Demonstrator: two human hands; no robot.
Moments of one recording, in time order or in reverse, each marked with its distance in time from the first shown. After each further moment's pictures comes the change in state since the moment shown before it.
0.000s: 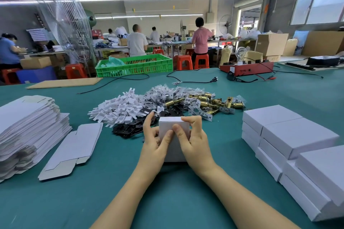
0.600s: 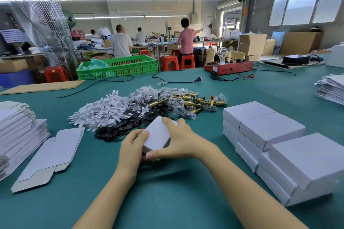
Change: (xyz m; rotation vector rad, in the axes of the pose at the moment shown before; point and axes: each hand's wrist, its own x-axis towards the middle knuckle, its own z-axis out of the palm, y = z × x) left_hand 0.012 -0.006 -0.002 -0.189 0.156 -0.351; right_hand 0.030 -0.013 -0.036 -0.528 -0.738 0.403
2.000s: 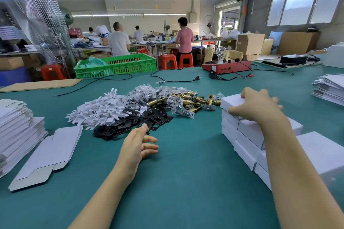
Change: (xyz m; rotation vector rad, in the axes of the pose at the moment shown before) left_hand -0.002 0.007 0.003 -0.092 -0.129 -0.057; right_hand -0.056 0.047 -0.127 -0.234 0.465 0.668
